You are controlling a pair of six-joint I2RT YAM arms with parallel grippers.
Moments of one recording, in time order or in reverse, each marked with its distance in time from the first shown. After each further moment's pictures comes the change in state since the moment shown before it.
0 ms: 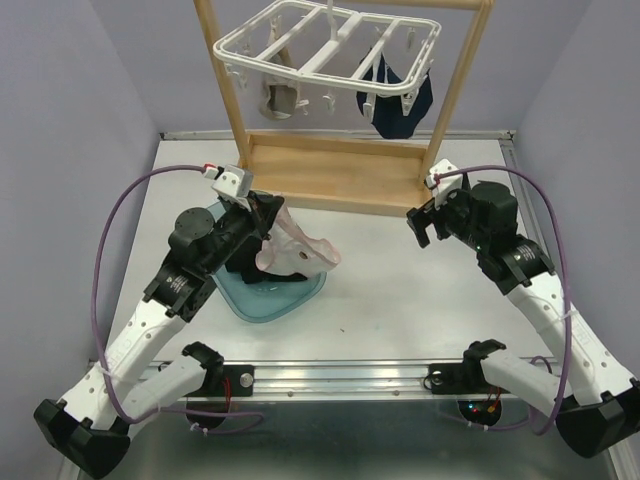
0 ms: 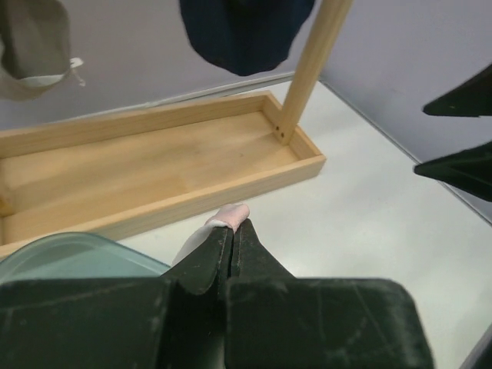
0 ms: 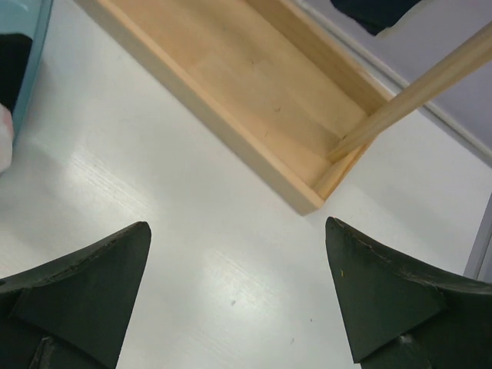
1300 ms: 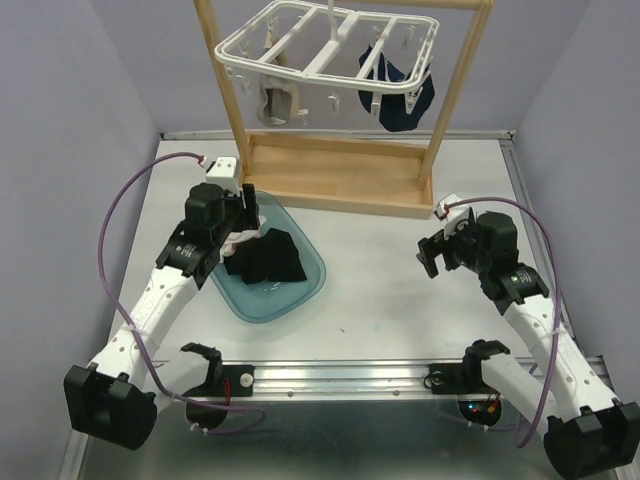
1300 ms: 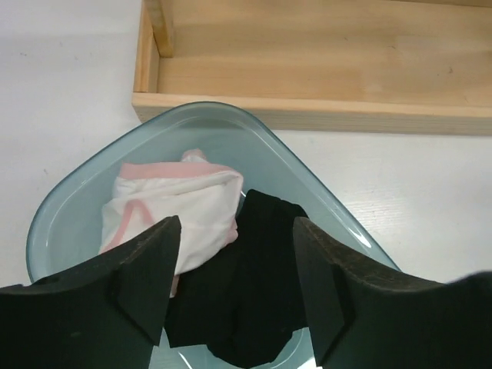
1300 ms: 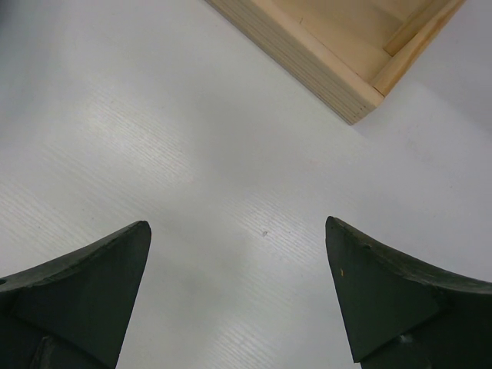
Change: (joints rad) left arm 0.241 0.225 0.039 -0.247 -0.208 0.043; right arm -0.173 -0.129 -0.300 -0.038 -0.178 0.007
